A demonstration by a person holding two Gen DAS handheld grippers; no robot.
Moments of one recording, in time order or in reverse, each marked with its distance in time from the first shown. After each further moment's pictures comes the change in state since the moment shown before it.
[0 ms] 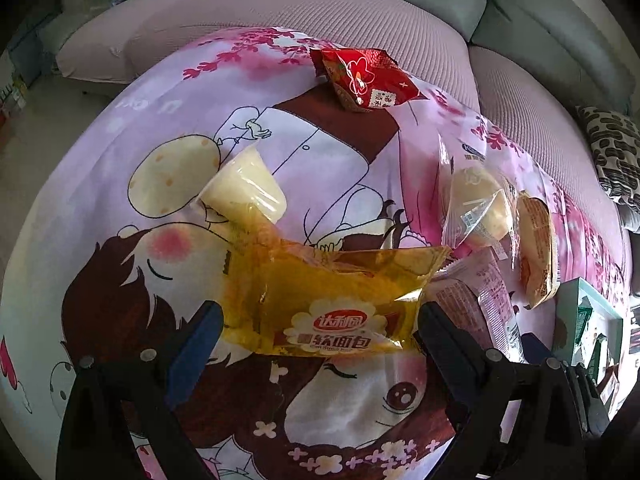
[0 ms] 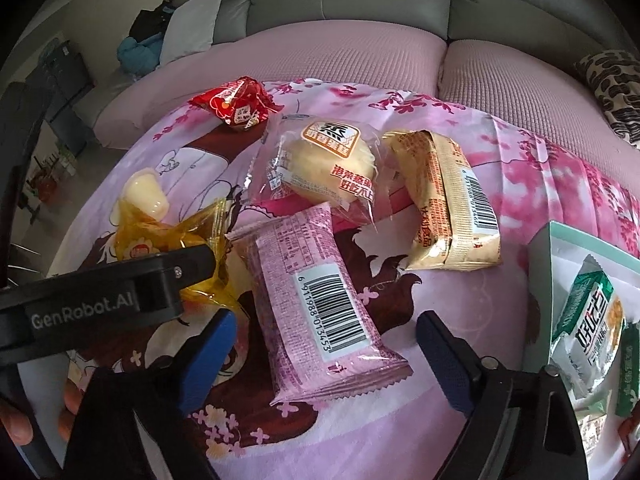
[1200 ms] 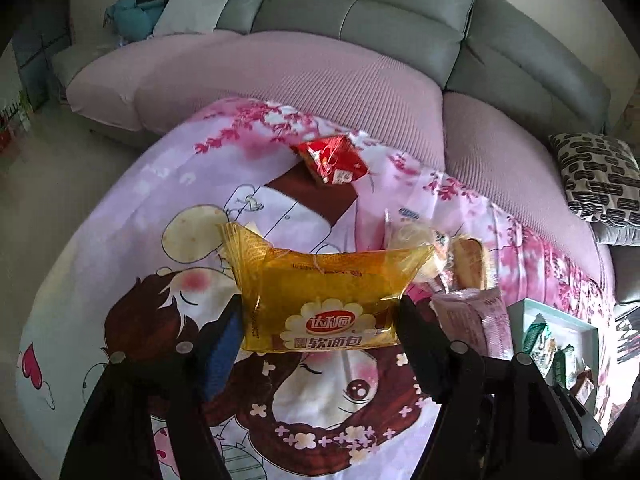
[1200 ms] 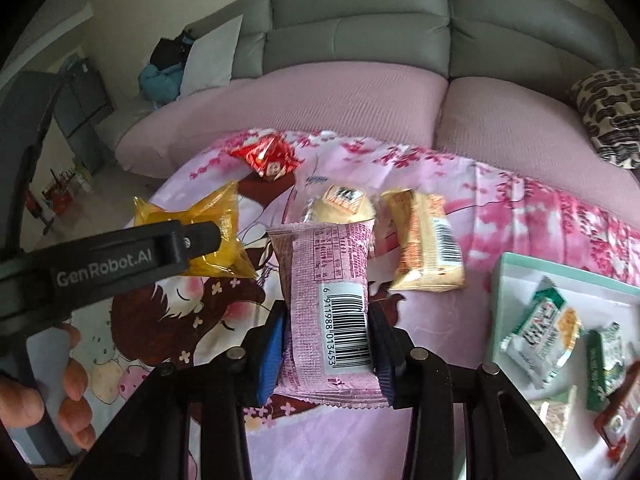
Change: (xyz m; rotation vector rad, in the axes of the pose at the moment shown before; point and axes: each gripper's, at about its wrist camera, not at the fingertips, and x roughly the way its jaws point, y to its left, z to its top) left arm -0.074 -0.013 -0.001 0.023 -0.186 -0.028; right arm -0.072 0.000 -0.001 0.000 -0.129 0.038
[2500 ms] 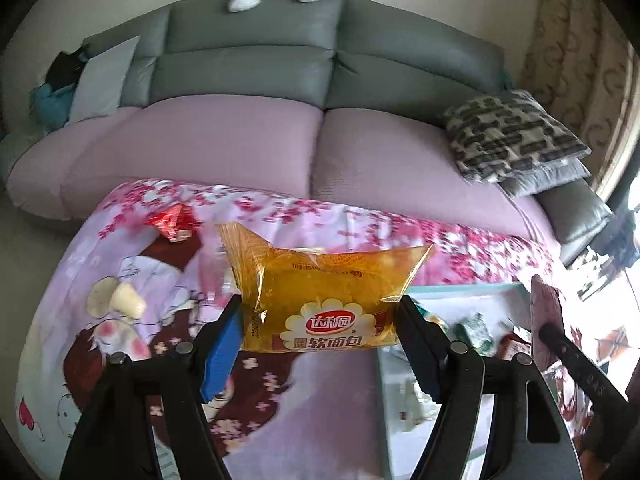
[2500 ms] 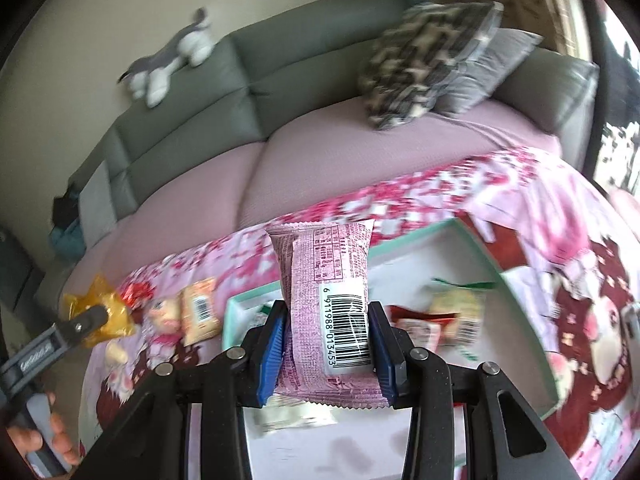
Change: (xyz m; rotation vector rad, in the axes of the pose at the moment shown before) left arm -0.065 -0.136 -0.025 0.285 -0.127 -0.192; right arm -0.151 -0.207 -0.055 0.516 -0.229 -0.235
